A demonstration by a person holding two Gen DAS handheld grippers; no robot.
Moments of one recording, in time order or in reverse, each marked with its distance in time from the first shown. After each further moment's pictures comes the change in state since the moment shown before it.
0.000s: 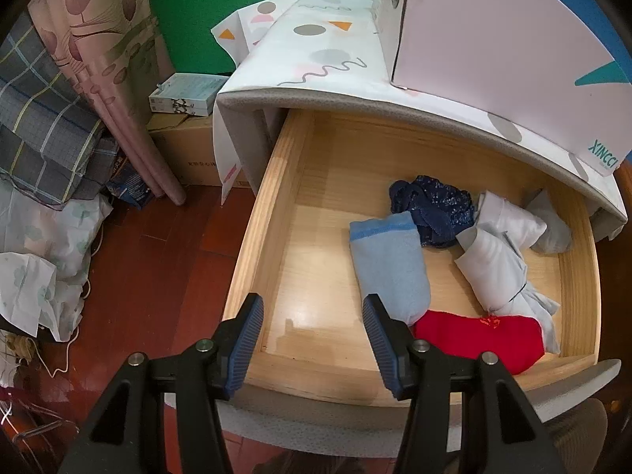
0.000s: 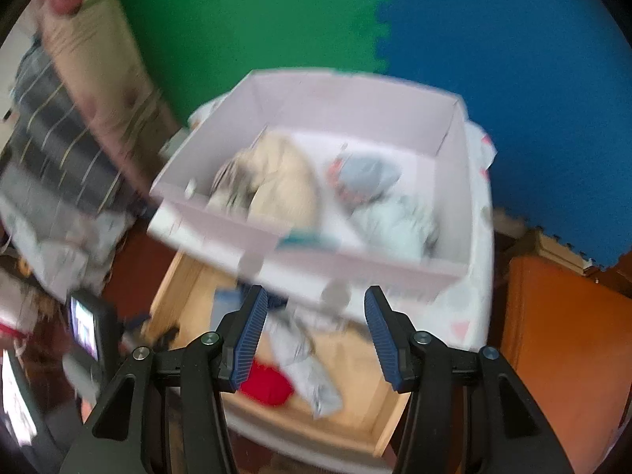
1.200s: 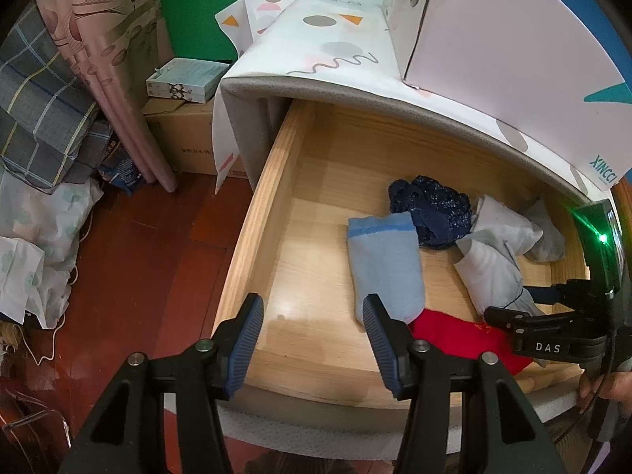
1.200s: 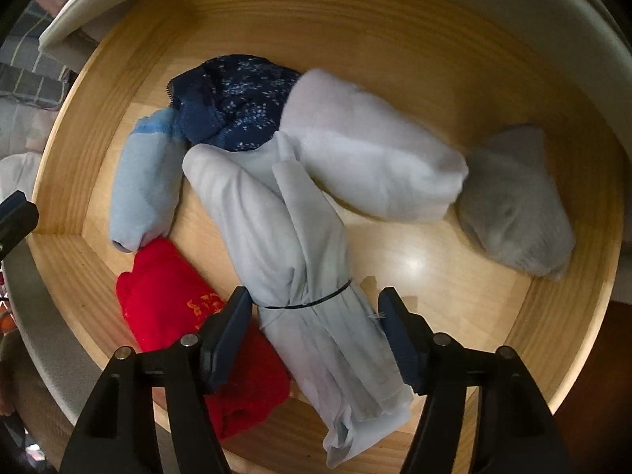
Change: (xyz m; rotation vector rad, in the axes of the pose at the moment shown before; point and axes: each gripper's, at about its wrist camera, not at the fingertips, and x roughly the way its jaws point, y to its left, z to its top) left arm 0.006 0.007 0.003 -0.046 0.030 -0.046; right arm 0.221 0.002 -0.090 -0.015 0.415 0.012
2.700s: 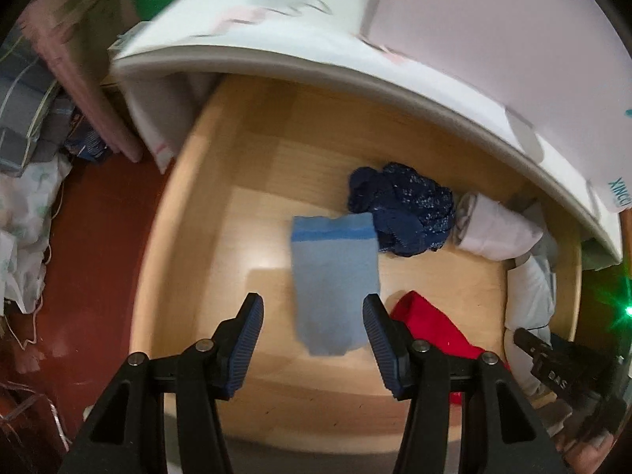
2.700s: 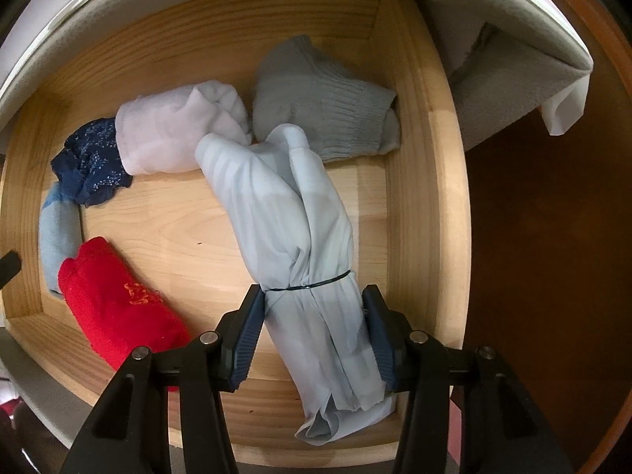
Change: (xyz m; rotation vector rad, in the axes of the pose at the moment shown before) left arm 0.050 -0.040 0.036 -0.018 0.181 -0.058; right arm -0.023 -0.072 -0.063 0.413 -0.052 -0.137
